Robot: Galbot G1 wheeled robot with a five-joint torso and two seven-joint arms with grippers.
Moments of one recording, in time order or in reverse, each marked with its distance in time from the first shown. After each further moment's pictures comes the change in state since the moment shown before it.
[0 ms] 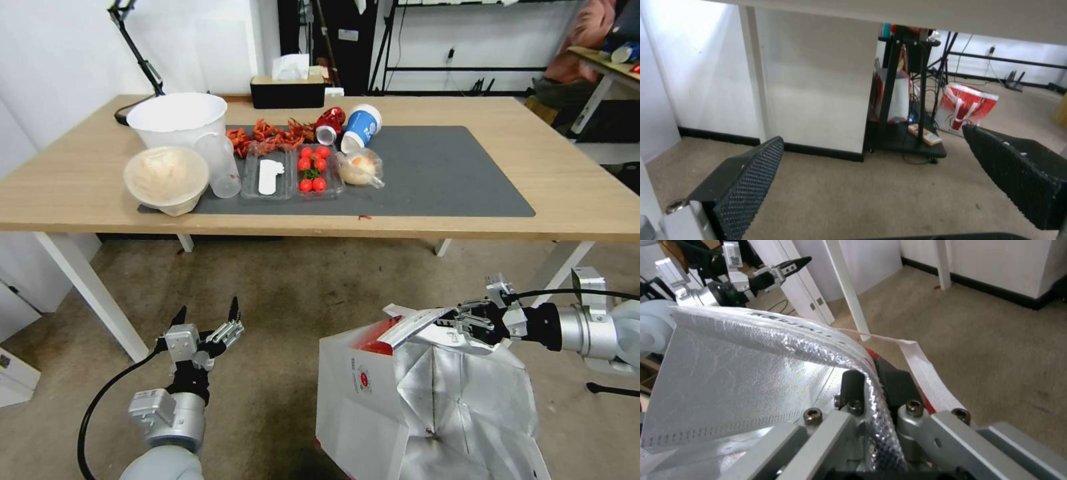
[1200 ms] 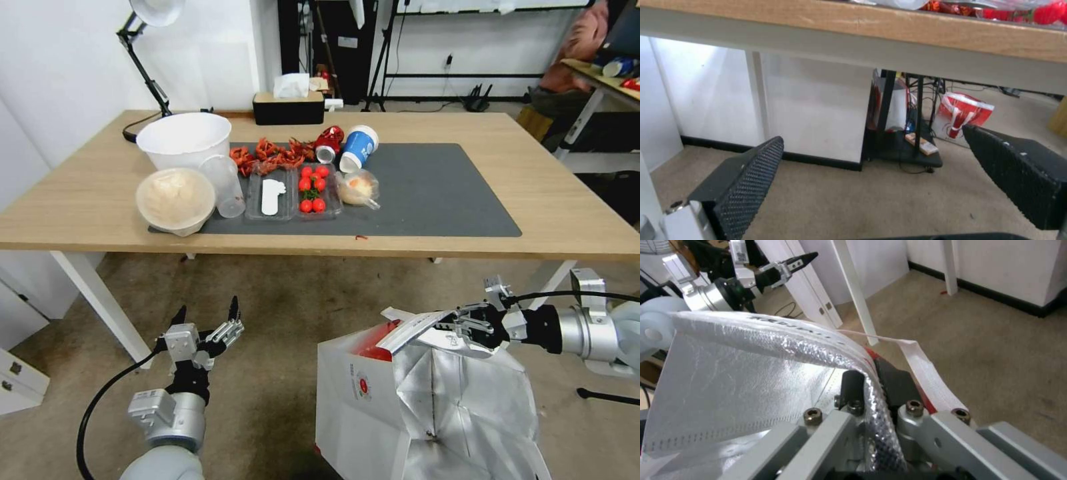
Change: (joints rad) left arm 0.001 -0.001 0.003 -0.005 -0.001 0.000 -0.003; right arm -0.022 -0.007 0.014 0.014 0.003 -0.004 -0.006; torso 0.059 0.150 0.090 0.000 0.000
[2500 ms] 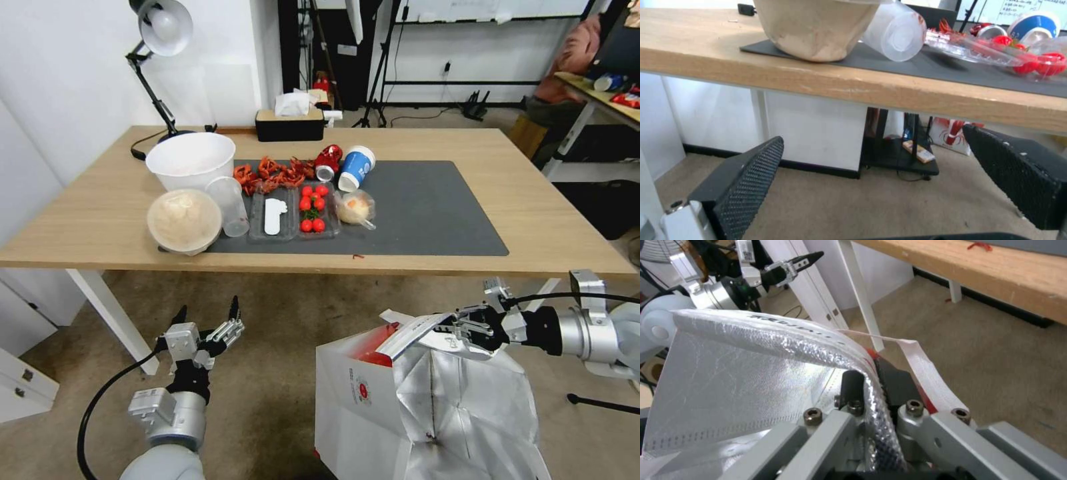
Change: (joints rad) left arm -0.007 0.004 0.002 0.005 -0.008 0.002 -0.003; right arm -0.003 0.000 0.004 0.006 -0.003 -0.003 -0.007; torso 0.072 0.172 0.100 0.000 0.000
